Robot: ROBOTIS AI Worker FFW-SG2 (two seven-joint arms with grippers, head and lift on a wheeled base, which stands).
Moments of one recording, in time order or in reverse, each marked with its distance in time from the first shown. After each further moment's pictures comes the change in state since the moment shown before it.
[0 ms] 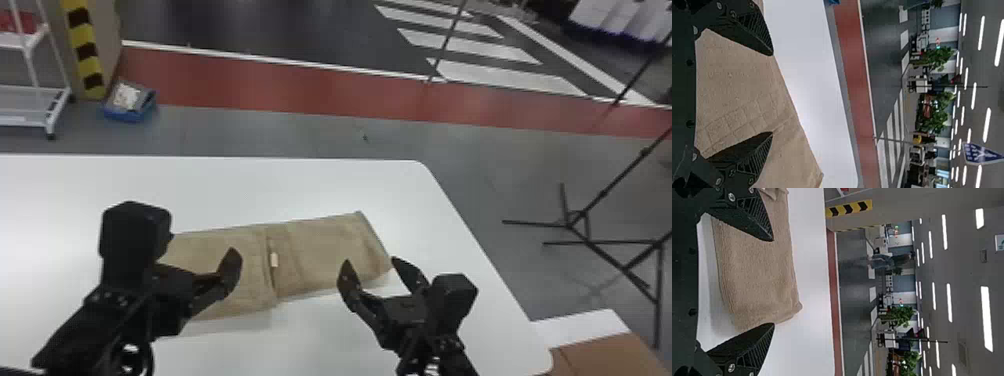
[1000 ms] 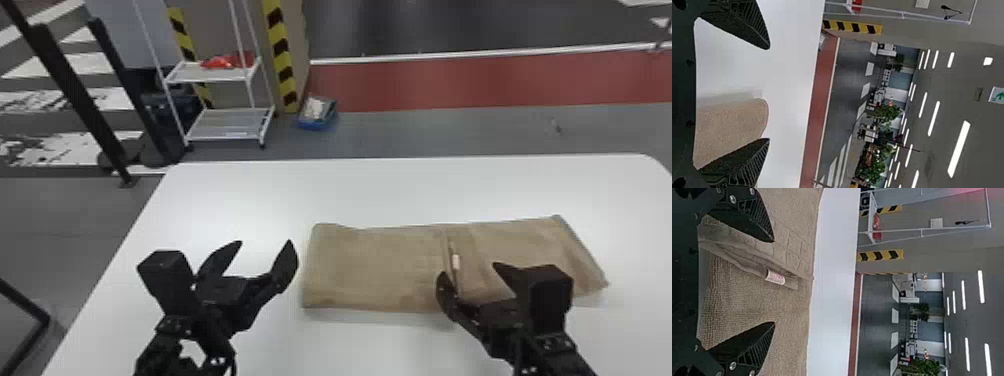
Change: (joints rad) left arm 0.184 0.000 0.462 0.152 0.322 -0.516 -0.138; right arm -0.199 0.009 0.251 0.159 0.127 0.148 -0.020
